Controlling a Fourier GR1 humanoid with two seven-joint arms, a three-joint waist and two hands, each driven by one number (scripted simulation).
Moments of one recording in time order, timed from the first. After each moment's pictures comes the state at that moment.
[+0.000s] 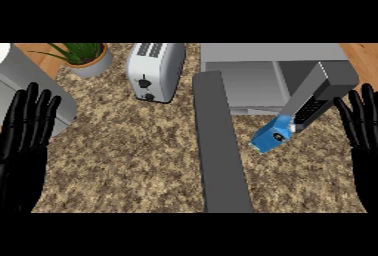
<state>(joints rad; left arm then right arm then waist) 0.03 0.09 0.01 -2.10 -0.03 -0.02 0.03 0.04 -0.13 -0.01 -2.10 -0.01 0.01 -0.01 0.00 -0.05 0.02</state>
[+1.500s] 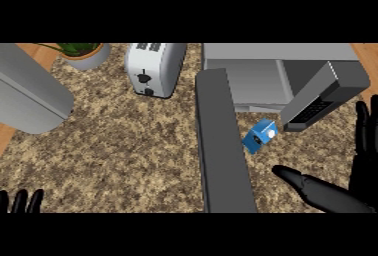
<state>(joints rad) 0.73 0.09 -0.31 -2.32 0.06 0.14 -0.36 0.01 0.00 0.10 -2.21 0.21 -0.41 0.30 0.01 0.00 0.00</state>
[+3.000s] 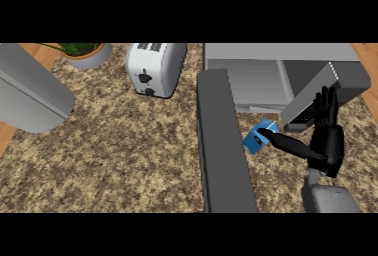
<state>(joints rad) 1.10 0.17 -0.20 -2.32 0.21 -0.05 -0.69 -0.14 -0.03 -0.09 -1.50 0.11 -0.42 -0.12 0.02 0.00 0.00</state>
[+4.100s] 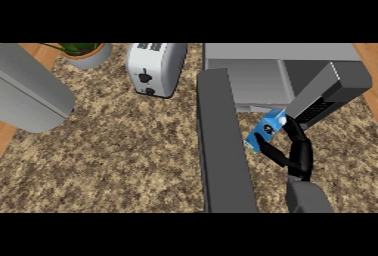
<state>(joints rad) 1.17 0.16 -0.18 -2.28 0.23 -0.13 -0.78 -0.22 -0.02 -0.17 -0.95 0.03 -0.34 -0.50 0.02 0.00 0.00</state>
